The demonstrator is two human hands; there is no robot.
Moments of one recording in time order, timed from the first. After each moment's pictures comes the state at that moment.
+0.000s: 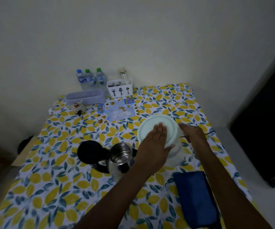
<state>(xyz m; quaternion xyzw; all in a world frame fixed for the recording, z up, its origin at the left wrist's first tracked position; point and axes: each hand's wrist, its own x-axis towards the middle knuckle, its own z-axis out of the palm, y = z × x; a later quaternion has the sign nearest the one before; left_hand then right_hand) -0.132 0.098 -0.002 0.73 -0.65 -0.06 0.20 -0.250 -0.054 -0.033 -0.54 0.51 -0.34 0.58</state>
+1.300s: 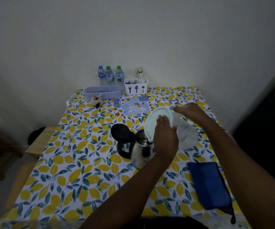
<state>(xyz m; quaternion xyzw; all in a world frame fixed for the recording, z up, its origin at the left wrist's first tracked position) -0.117 0.148 -0.011 0.79 -0.43 -0.11 0.42 -0.167 -0.004 0.041 -0.78 0.47 -0.17 0.37</state>
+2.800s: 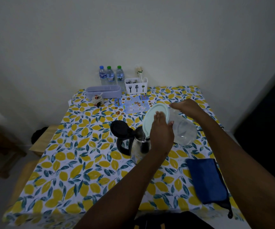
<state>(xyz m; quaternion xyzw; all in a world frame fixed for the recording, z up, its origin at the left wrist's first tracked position) -0.117 0.154 -0.011 0.78 -0.43 -0.09 0.44 -0.171 0.004 0.048 -0.80 0.46 -0.17 0.35</state>
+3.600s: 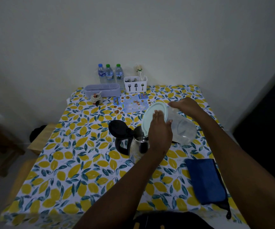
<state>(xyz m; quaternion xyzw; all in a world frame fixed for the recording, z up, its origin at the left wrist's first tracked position) -0.112 0.147 -0.015 0.78 -0.42 -0.08 0.45 -0.166 0.001 0.052 -0.81 0.46 -0.15 0.33</state>
